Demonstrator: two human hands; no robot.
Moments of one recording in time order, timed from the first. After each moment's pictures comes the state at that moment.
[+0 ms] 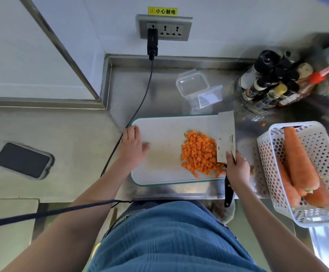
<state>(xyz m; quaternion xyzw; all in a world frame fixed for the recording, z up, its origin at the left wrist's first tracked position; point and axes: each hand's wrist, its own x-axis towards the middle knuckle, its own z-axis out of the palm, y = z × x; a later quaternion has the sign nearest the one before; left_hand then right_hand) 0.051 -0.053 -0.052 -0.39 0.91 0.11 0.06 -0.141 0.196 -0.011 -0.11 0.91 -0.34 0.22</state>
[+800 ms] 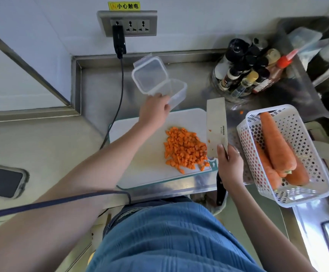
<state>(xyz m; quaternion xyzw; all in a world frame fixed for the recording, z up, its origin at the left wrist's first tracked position) -0.100 -0.049 0.007 -0.24 0.94 0.22 -0.09 -0.134 0.214 0.012 -0.09 0.90 -0.39 0.15</state>
